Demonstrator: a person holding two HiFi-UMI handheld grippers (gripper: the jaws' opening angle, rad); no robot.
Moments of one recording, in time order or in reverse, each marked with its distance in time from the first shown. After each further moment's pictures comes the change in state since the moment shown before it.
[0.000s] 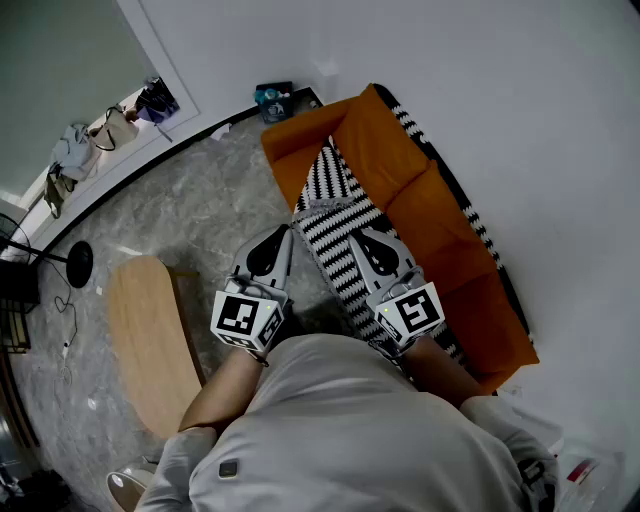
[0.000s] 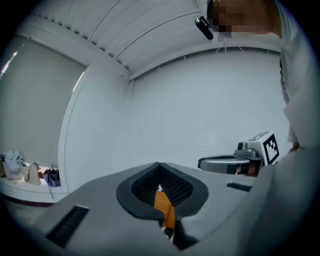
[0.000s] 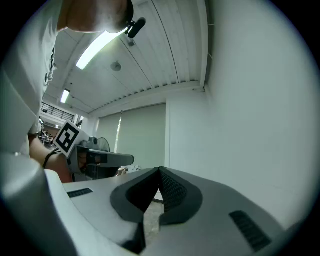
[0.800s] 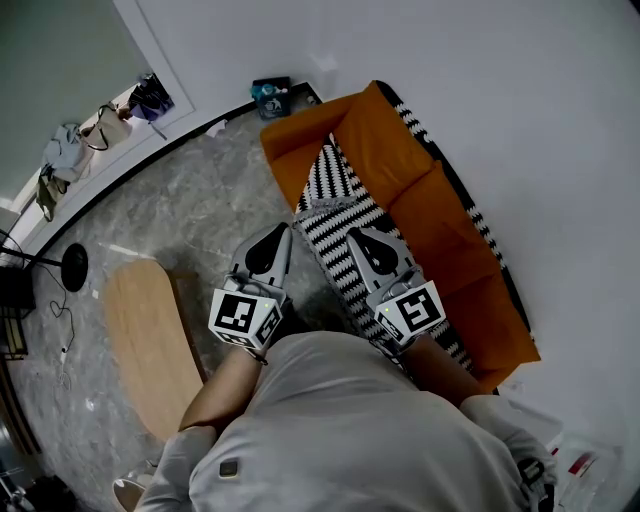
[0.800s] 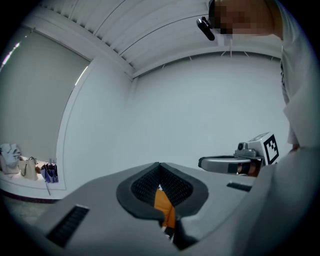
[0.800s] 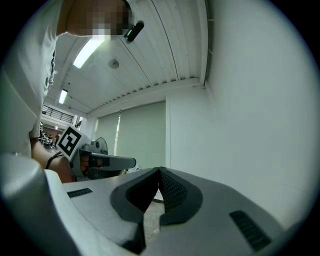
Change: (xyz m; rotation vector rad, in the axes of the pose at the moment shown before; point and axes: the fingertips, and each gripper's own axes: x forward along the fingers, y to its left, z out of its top) left arm 0.007 0.054 -0.009 -0.045 0.004 -0.024; right arm 0.050 0.010 -0.006 0.009 0.007 -0.001
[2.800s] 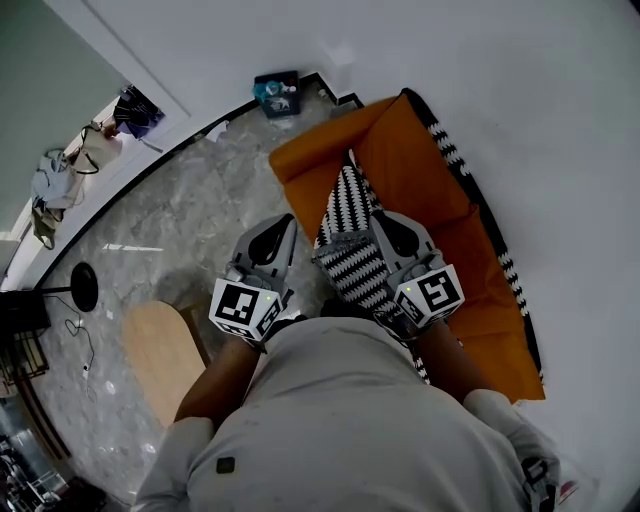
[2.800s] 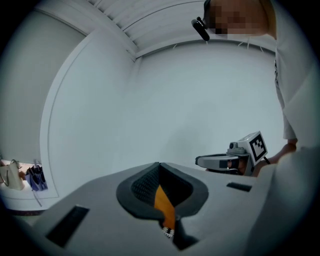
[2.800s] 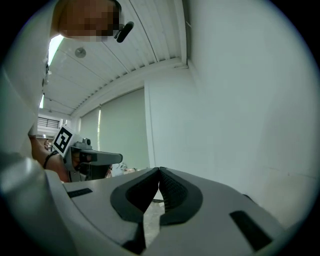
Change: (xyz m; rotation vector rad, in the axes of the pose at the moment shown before) left arm 0.243 0.212 -0.021 -0.001 0.126 -0.067; right arm 0.242 -0.225 -0.080 0.150 0.104 -0.075
